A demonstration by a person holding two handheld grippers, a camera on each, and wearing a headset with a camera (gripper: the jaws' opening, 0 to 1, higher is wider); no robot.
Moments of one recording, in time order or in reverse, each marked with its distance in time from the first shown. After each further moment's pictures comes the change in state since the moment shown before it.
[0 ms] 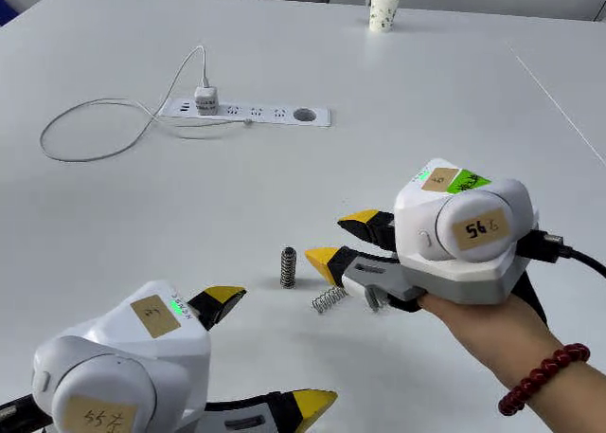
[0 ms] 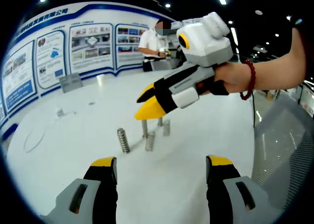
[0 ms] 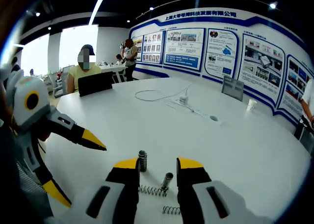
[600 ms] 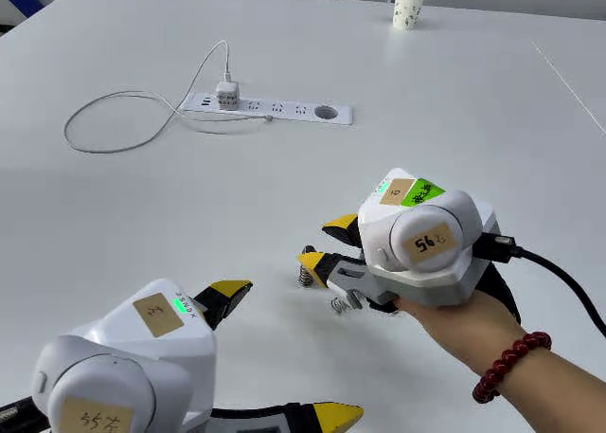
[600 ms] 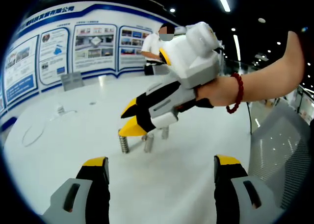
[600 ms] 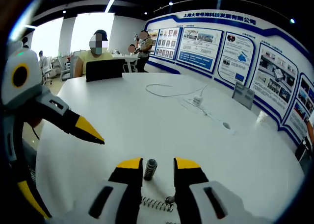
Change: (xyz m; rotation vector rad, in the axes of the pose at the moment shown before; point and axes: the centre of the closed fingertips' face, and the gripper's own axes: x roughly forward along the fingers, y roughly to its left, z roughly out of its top) left arm -0.008 -0.002 0.004 -0.048 -0.038 -0.010; right arm 0.039 0.022 0.003 -0.137 0.039 0.060
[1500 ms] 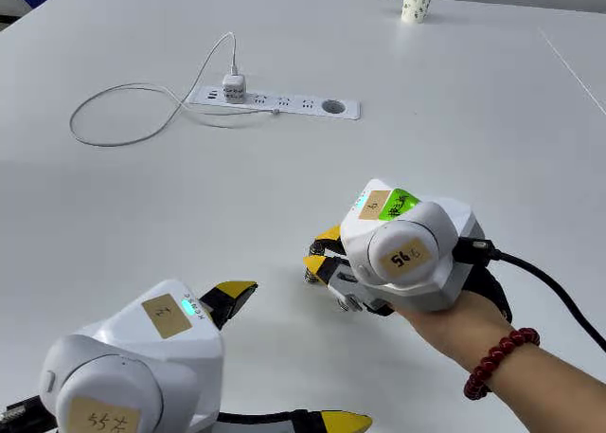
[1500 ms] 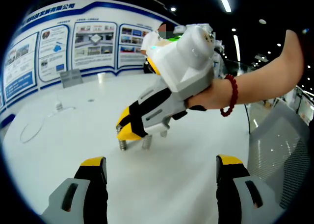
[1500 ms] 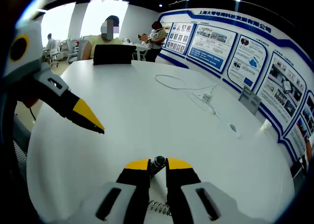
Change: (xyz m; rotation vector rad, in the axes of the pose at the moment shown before) left arm 0.000 -0.002 -0.005 -0.020 0.011 -0.014; right arm 0.022 0.013 -0.017 -0.137 0.079 0.035
